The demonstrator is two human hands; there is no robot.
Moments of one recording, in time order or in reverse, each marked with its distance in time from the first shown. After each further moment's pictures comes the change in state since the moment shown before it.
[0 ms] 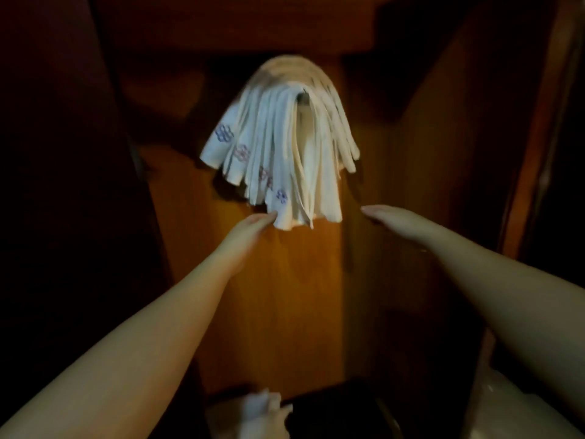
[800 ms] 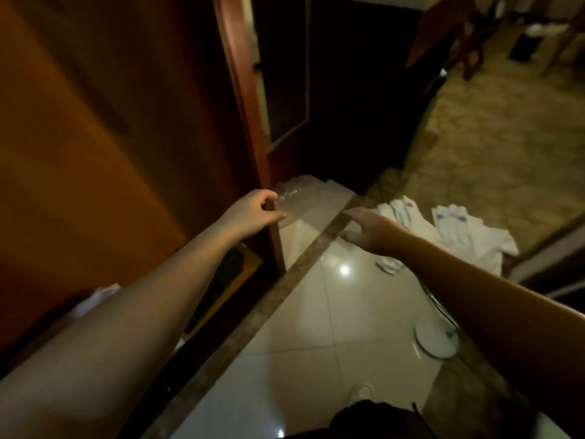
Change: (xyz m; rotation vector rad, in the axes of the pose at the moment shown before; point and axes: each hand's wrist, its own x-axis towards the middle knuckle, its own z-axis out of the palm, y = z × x) left_hand -0.148 -0.130 0.448 0.572 -0.844 0.140; right_hand -0.334 0.433 -0.033 -0.334 -0.005 0.531
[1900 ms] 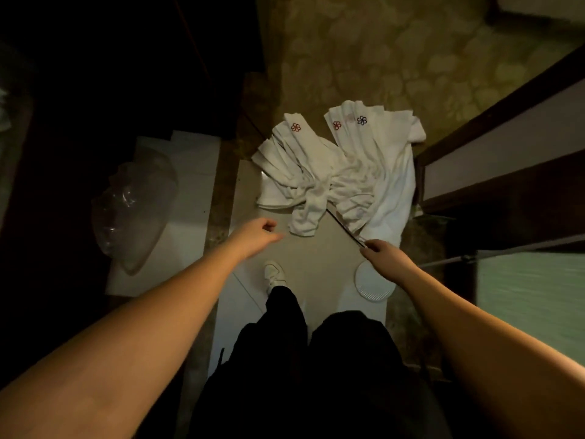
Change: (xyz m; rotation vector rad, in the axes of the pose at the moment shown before) left_hand 0.534 0.126 0.387 0.053 -0.836 -0.144; right_hand 0.190 0.479 0.032 0.594 -0.164 1.083
